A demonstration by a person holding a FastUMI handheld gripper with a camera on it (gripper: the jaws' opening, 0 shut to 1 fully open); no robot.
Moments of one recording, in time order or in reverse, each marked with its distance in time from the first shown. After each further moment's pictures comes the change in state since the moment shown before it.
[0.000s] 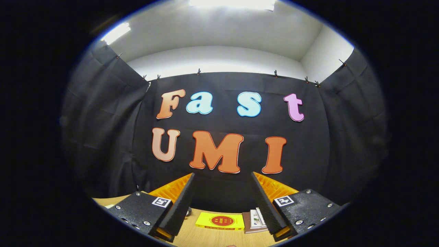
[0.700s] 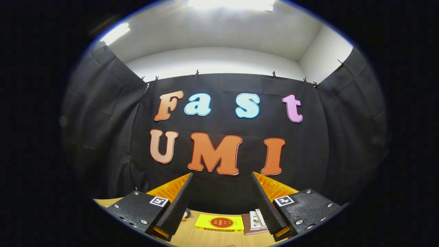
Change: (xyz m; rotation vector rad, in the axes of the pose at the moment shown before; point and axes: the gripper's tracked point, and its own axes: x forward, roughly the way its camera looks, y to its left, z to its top) arm 0.004 -0.005 0.006 0.007 -0.024 -0.021
